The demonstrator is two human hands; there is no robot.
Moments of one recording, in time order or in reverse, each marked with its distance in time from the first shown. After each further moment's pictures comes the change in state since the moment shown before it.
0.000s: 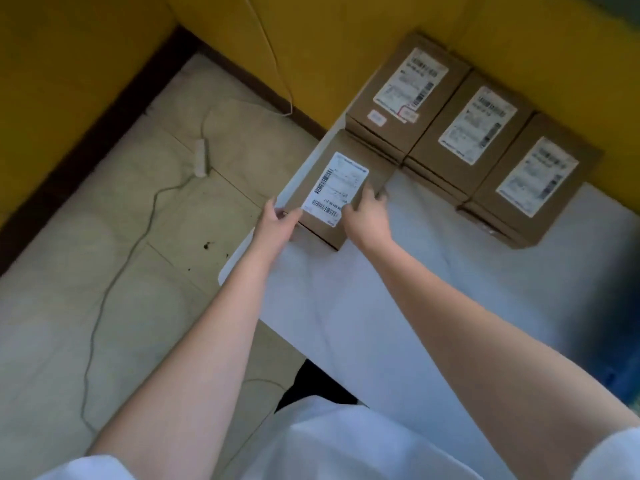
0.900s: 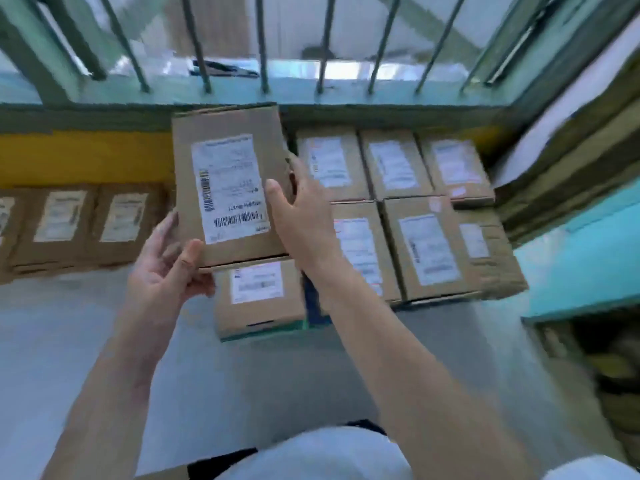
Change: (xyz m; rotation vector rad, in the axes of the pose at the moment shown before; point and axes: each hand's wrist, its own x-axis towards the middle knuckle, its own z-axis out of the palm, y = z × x) left_hand -0.425 0.056 0.313 -0.144 -0.876 0.686; right_hand -0.334 0.264 -0.414 0.533 0.811 -0.246
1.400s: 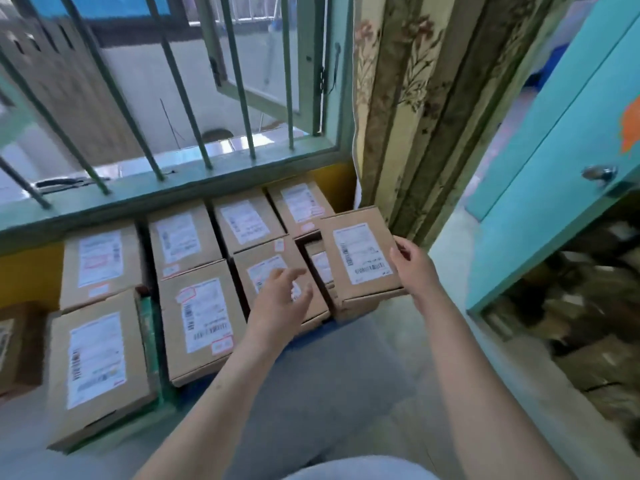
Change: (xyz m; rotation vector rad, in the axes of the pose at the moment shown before) left_hand -0.007 -0.073 0.356 0.935 -0.322 0.186; right_hand -0.059 0.197 -0.399 -0.121 0.433 0.402
